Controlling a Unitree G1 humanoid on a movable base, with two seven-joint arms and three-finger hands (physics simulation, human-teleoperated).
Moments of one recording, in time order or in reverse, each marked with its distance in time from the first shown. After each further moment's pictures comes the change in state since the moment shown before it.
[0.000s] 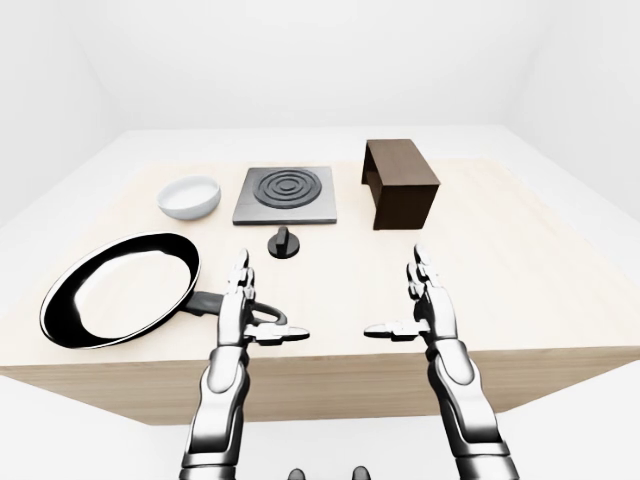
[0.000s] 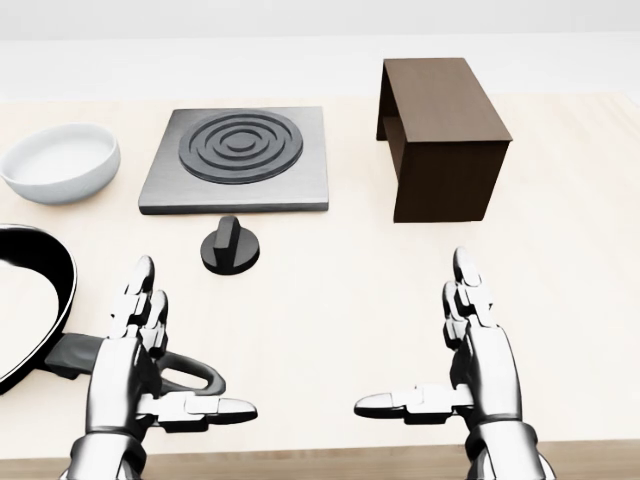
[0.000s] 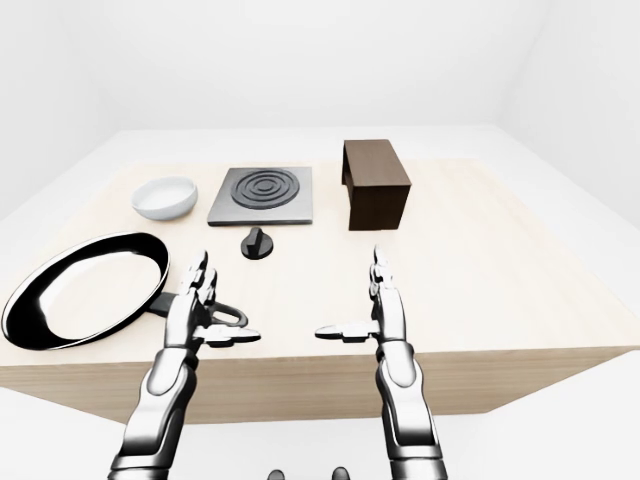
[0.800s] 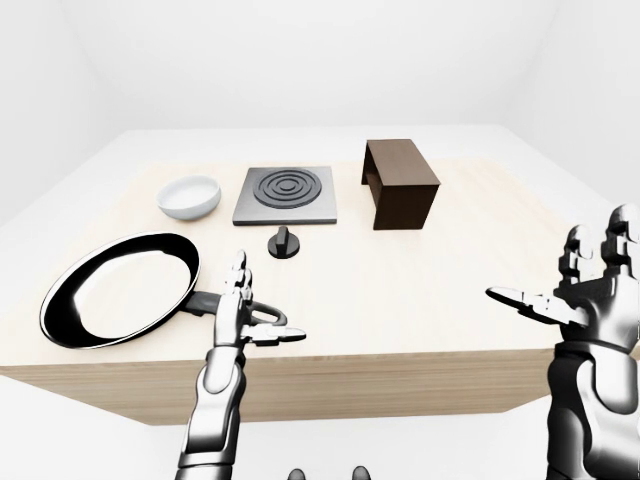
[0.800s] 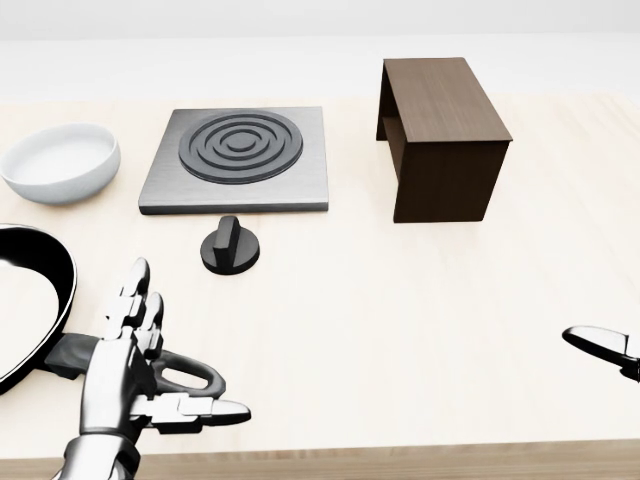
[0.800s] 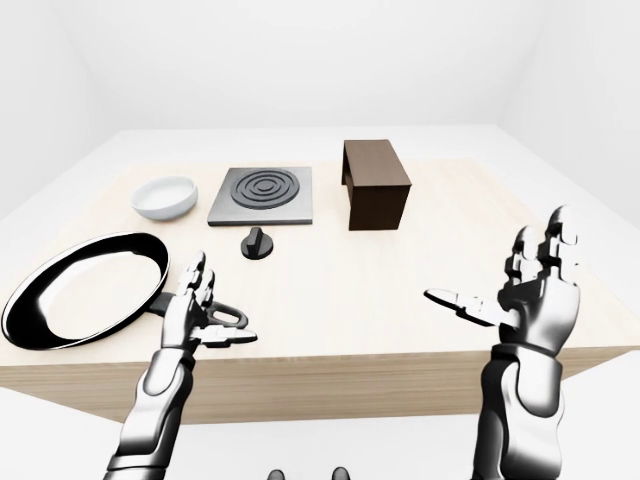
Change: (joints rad) left arm -0.001 0.011 0.022 0.012 -0.009 -0.004 -0.023; right arm 0.031 -0.122 -0.469 -0.418 0.270 0.080 -0.047
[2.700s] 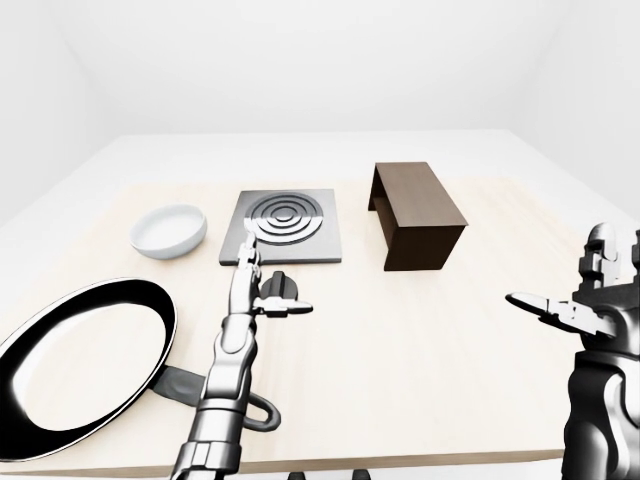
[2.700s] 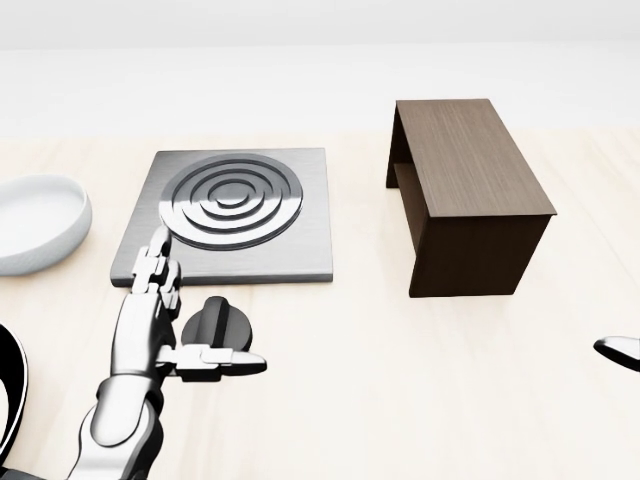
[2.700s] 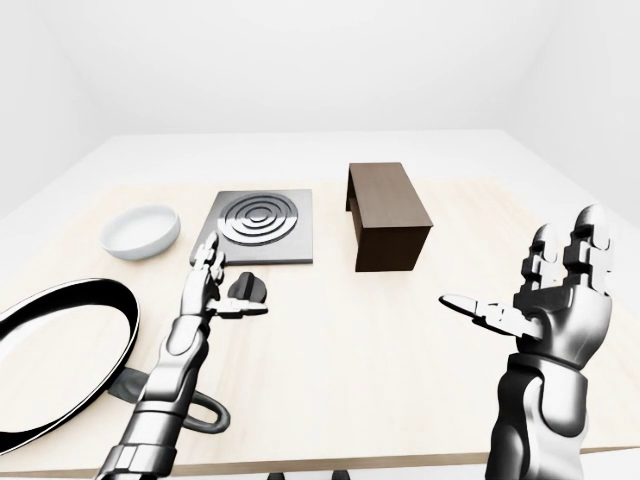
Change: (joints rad) left arm -0.248 0.014 0.001 0.278 0.020 -0.036 0.053; right arm 0.031 0.004 -0.071 -0.066 0.097 0.000 0.044
